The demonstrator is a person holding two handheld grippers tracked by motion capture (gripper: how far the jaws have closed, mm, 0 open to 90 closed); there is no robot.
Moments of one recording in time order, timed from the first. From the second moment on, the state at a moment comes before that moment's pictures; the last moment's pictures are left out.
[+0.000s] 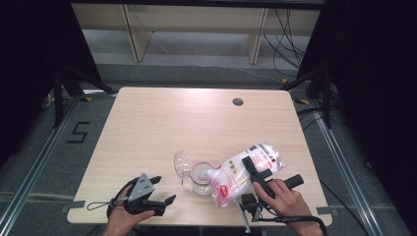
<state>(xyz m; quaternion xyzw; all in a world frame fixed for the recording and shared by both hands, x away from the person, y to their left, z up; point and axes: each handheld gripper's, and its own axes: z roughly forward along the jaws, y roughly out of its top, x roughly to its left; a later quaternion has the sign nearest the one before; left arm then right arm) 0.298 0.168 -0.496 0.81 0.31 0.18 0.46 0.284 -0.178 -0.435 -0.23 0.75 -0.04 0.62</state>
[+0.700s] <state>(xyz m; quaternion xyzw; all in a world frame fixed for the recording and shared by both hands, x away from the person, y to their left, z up) 0.299 0.168 -0.497 0.81 0.31 0.18 0.46 0.284 -0.182 -0.433 -0.21 0.75 -0.02 0.62</state>
